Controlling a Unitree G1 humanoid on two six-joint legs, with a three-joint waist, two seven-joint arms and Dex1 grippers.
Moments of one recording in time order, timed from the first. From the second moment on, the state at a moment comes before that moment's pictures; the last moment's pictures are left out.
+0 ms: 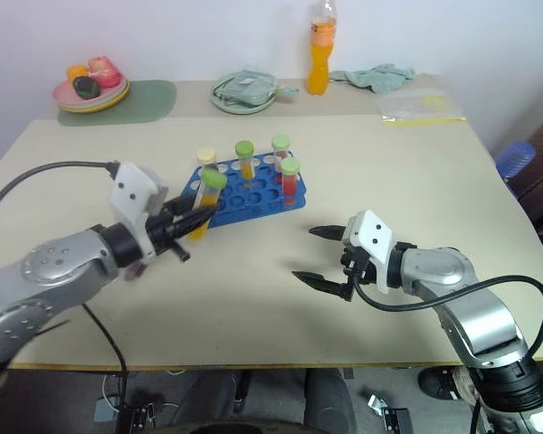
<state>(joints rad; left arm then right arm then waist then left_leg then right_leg) -0.29 0.75 -0.08 -0.65 -0.82 0.60 -0.02 -0.15 -0.76 0.03 -0.48 0.44 0.52 0.88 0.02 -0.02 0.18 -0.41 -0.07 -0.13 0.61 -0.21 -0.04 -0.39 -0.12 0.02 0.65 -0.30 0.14</state>
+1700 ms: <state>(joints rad) -0.49 -0.02 -0.16 0.41 0.00 -0.38 -0.08 -0.13 -0.65 0.06 -0.51 0.44 0.59 0.72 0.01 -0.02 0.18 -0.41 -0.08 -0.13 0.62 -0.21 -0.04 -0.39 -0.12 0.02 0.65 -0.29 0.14</state>
